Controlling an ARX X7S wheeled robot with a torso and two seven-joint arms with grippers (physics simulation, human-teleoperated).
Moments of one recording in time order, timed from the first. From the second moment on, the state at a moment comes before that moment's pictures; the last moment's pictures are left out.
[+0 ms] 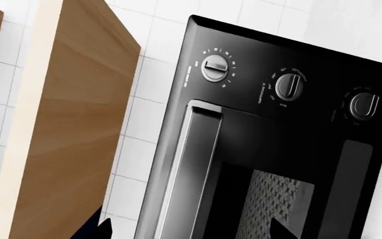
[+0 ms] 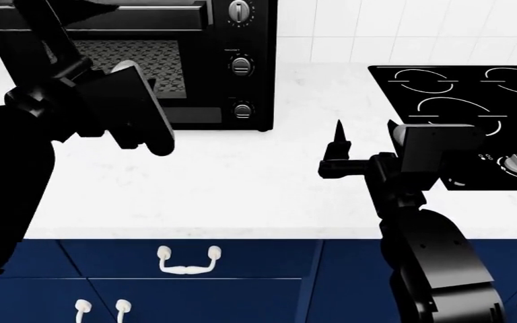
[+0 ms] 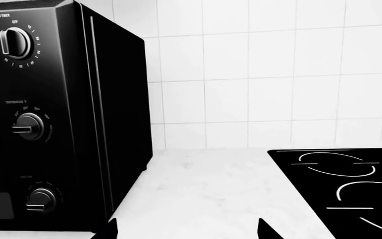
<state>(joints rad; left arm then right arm) -1.22 -0.82 0.86 0.35 0.20 -0.69 0.37 0.56 0.17 -0.05 -0.17 0.27 0.55 0.06</state>
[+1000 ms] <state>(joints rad) -1.57 -0.47 1.15 -0.63 0.37 -0.20 0.40 0.59 0.20 -0.05 -0.14 0.30 0.53 0.08</state>
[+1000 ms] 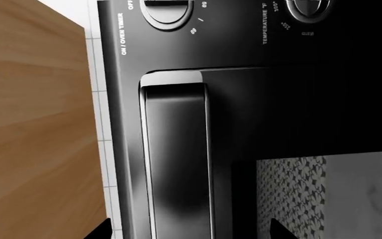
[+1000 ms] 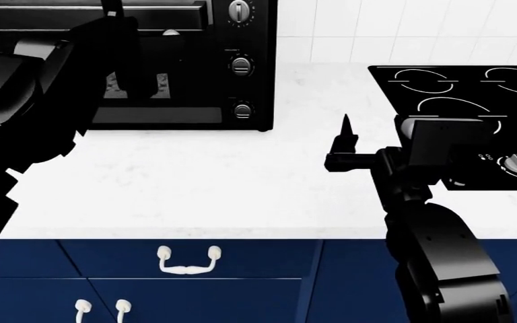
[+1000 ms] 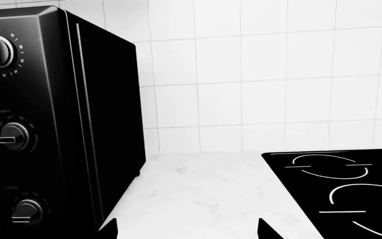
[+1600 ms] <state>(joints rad) -1.63 -0.33 1.17 -0.98 0.40 -0.02 0.31 0.59 0.21 -0.05 -0.12 0.32 0.52 0.09</state>
